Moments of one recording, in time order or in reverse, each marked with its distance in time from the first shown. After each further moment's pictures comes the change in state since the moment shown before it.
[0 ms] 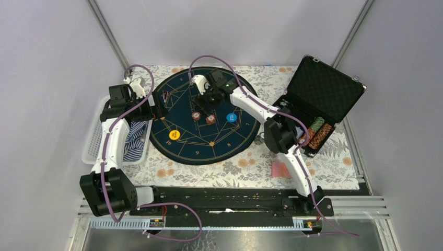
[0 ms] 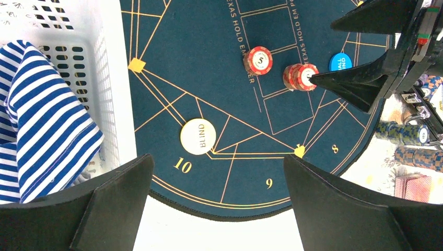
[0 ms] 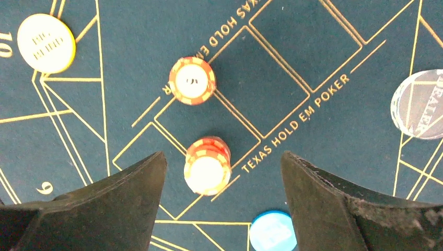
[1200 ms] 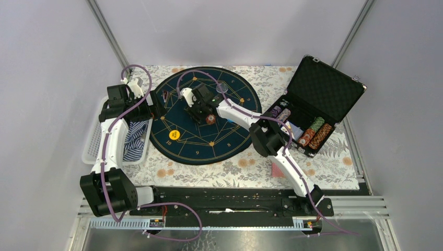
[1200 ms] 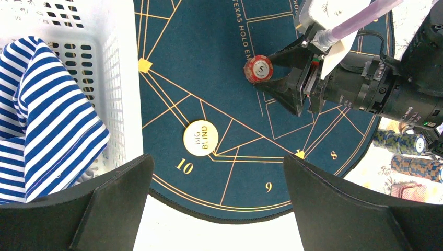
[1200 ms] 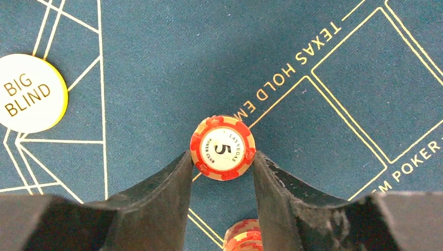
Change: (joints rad) left arm 0.018 0.000 0.000 0.007 -0.011 -0.027; right arm 0.100 0.164 0.023 0.210 0.063 0.061
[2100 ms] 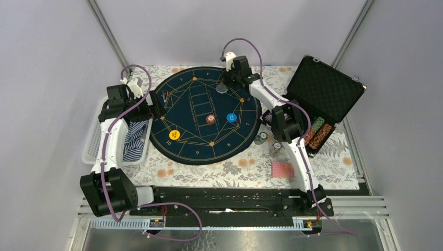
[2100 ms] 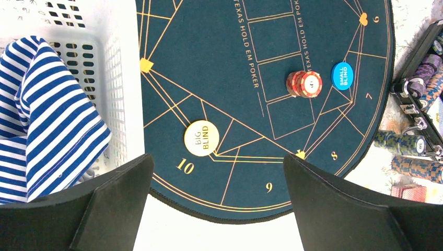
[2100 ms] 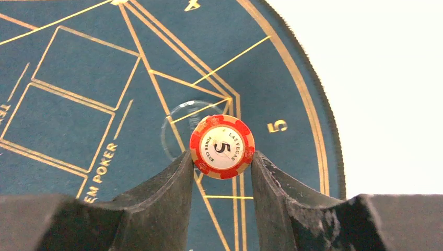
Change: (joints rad) left arm 0.003 0.000 0.000 0.000 0.000 0.000; right arm -0.325 -0.022 0.012 0.224 0.060 0.093
